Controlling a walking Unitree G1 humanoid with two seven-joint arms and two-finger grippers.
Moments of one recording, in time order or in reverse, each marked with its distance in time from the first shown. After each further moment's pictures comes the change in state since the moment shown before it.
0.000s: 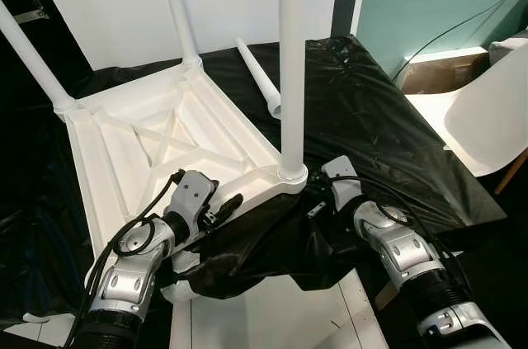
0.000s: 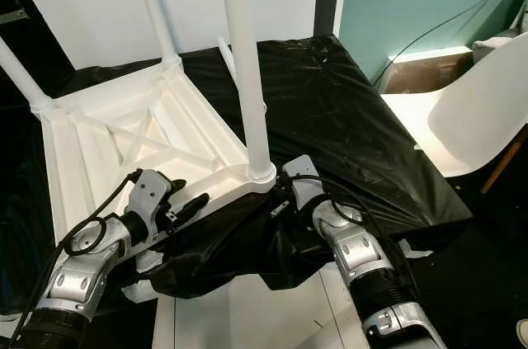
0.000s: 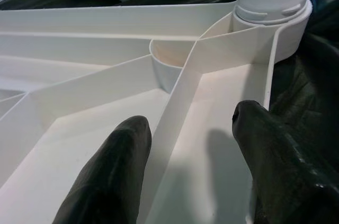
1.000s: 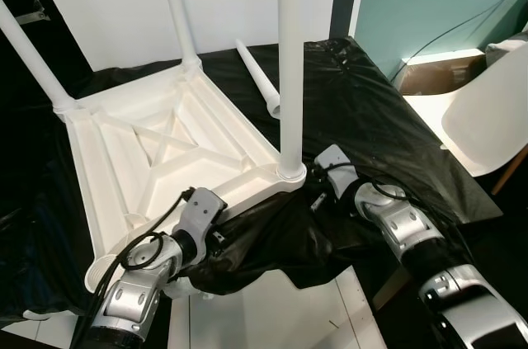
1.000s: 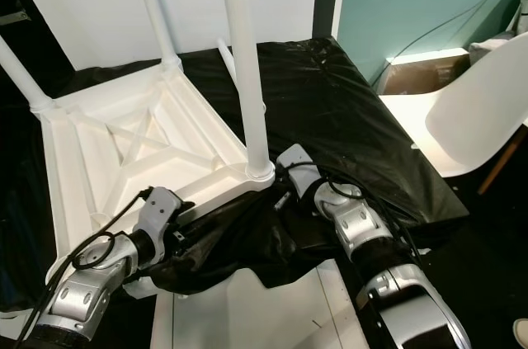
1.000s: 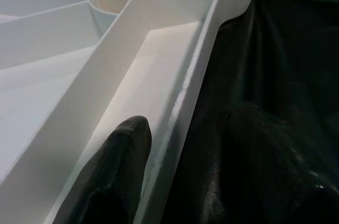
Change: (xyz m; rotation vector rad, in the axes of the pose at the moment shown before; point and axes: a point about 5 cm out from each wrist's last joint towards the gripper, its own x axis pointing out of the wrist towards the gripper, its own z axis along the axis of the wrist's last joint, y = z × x) left arm -0.002 -0.029 -0.009 -0.083 0.063 -0.115; right arm 0.020 -0.040 0.022 -0.150 0.058 -0.039
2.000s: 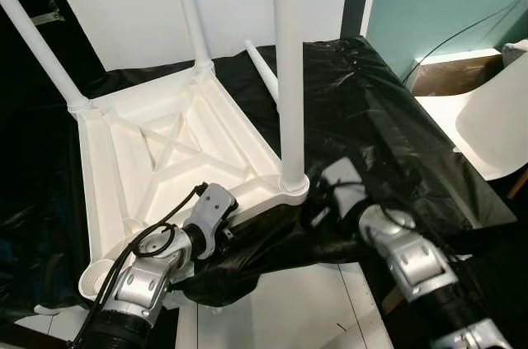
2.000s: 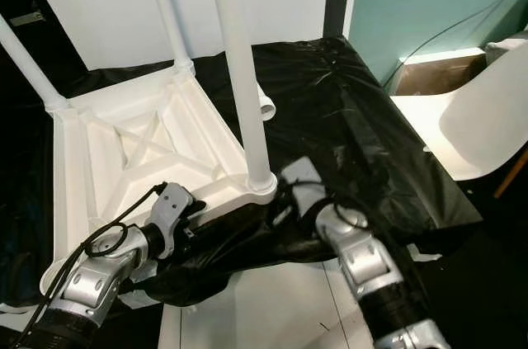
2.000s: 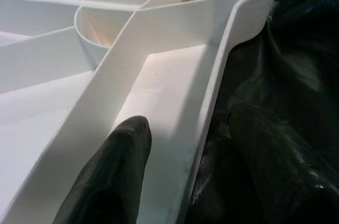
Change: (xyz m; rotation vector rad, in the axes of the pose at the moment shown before) left arm 0.016 0.001 0.005 0.008 0.011 -0.032; right arm -0.040 0.058 -0.010 0.065 -0.029 0.087
